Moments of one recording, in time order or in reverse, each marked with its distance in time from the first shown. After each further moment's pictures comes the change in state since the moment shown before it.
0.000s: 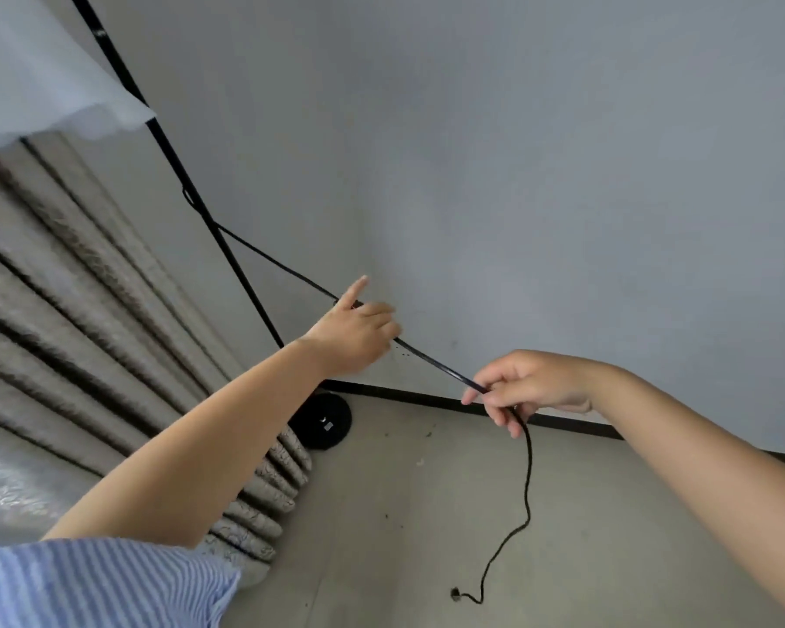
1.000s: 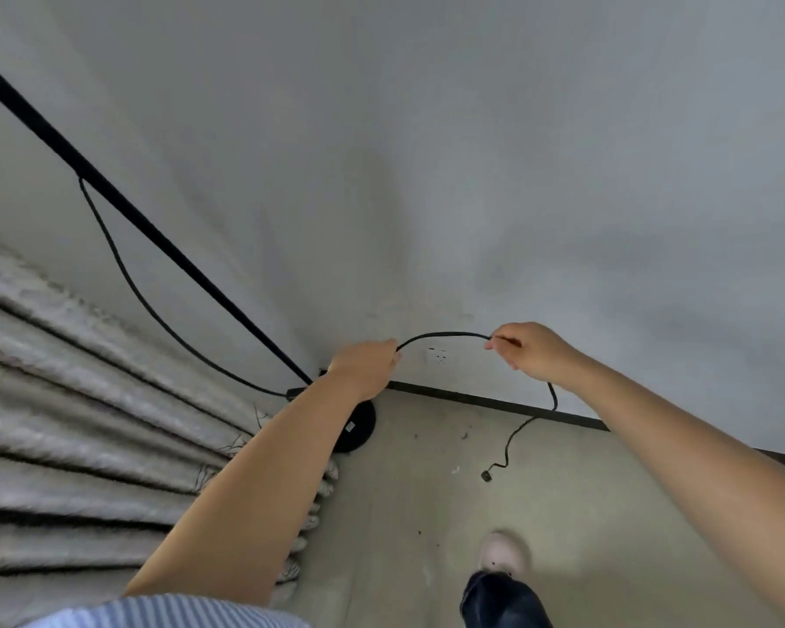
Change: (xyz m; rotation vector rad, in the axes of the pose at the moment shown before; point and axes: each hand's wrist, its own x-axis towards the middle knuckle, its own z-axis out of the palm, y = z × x) left_hand 0.116 -0.091 0.155 -0.701 -0.327 -0.431; right_hand 0.249 0.039 -0.109 -0.238 0.518 0.056
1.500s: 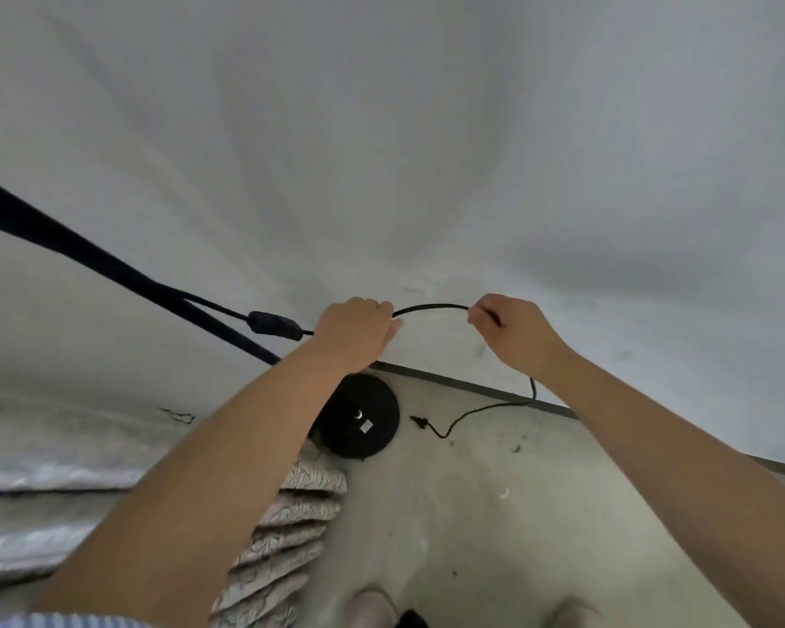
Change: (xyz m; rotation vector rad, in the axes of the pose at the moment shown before) left_hand 0.211 -0.172 0.103 0.287 0.157 0.086; right_hand 0.246 0.036 0.160 -0.041 0.118 -0.078
